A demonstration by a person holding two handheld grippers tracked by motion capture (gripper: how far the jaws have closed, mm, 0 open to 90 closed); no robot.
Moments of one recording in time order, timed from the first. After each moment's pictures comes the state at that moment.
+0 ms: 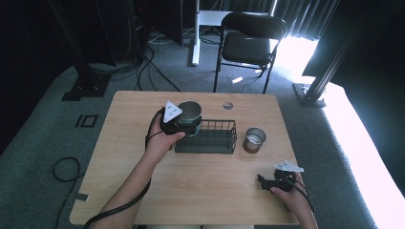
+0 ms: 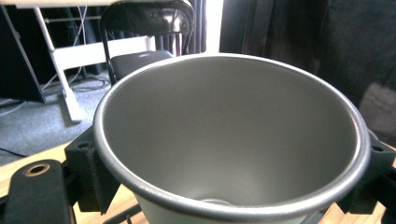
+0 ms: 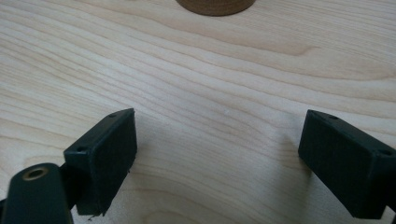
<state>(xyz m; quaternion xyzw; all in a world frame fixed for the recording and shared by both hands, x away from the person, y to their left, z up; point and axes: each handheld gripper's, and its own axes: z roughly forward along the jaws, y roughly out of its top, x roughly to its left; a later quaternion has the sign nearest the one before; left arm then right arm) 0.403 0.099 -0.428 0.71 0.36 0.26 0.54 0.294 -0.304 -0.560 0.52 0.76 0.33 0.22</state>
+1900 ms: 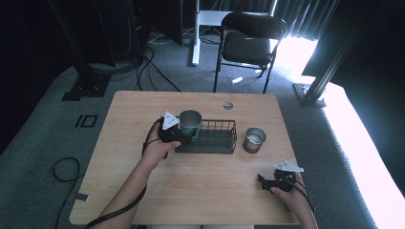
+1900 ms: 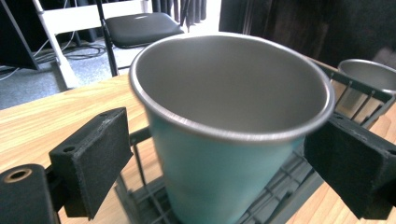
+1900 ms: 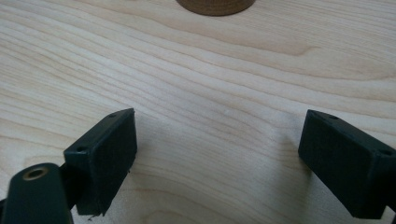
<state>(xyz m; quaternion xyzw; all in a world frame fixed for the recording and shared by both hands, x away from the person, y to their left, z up) 0.403 0.115 -0.473 0.75 0.37 0.24 0.50 0.294 -0.304 -0.560 0.52 0.76 0.33 0.22</state>
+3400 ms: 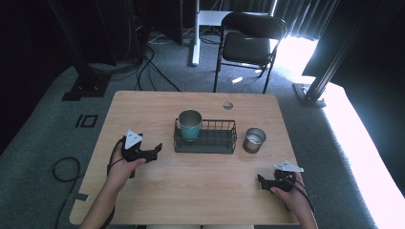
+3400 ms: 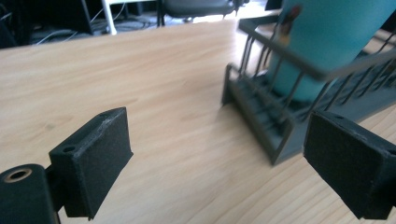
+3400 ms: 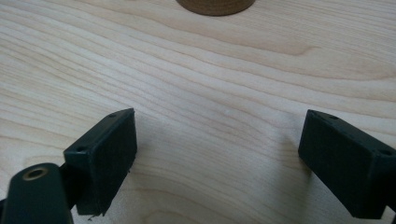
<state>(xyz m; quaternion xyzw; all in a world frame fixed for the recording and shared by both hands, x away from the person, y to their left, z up) 0.351 0.220 -0.510 0.72 0.45 0.26 0.45 0.294 -0.304 -0.560 0.52 0.76 0.33 0.22</state>
